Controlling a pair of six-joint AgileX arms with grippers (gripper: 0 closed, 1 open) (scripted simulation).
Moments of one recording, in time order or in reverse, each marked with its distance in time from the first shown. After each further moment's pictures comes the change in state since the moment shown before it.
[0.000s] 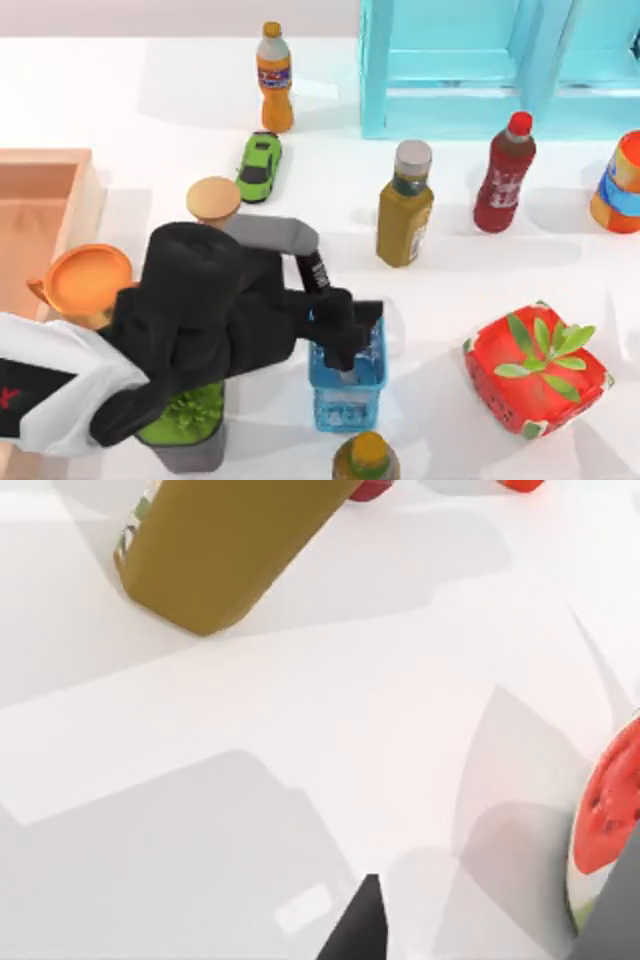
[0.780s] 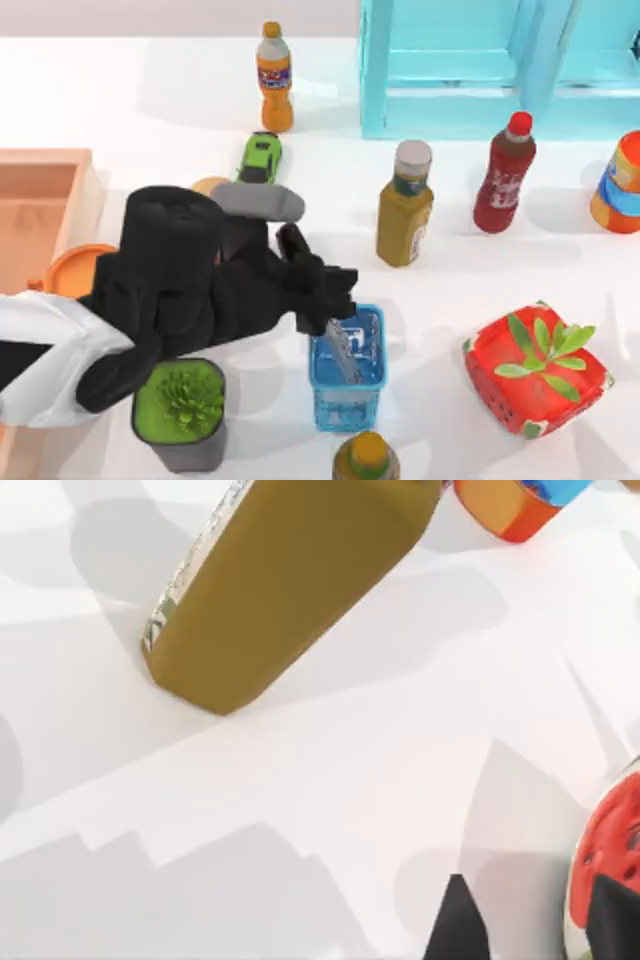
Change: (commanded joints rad) left arm 0.073 -0.070 0.072 -0.097 0.057 0.044; right arm 0.000 0.000 0.000 0.000 0.000 0.000
